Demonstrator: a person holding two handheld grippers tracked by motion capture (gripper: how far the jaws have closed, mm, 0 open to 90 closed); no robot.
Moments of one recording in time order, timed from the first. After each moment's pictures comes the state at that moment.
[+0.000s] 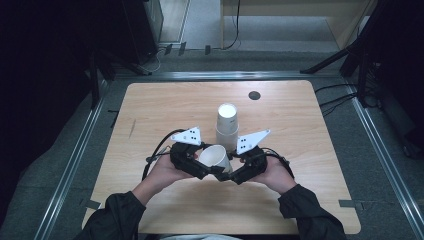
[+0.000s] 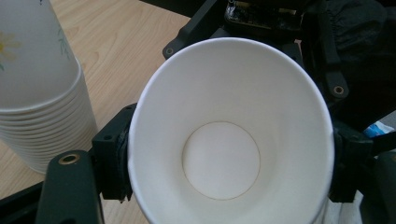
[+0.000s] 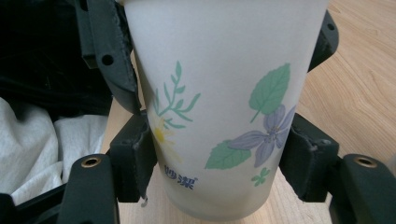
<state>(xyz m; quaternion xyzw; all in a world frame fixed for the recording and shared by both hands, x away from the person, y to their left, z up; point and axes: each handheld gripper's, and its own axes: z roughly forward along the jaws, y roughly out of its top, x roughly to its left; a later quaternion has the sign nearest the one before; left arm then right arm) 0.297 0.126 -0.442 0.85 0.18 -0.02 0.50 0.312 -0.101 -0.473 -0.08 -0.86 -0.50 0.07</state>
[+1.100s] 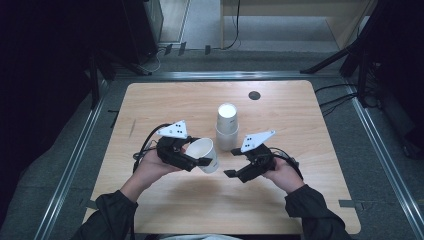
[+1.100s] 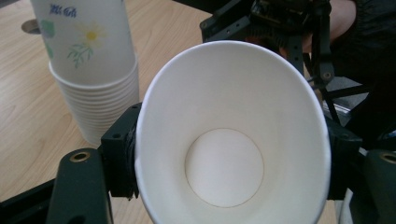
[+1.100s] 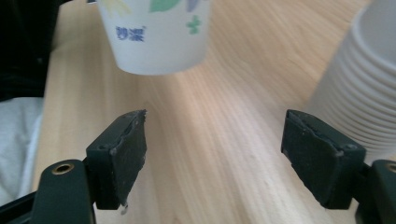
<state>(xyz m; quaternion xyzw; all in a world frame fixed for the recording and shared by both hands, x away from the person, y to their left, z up) 0.304 0.160 -0.433 0.85 0.21 0.02 0.48 0.316 -0.118 -0.478 -0.16 -0.89 -0.44 0.00</state>
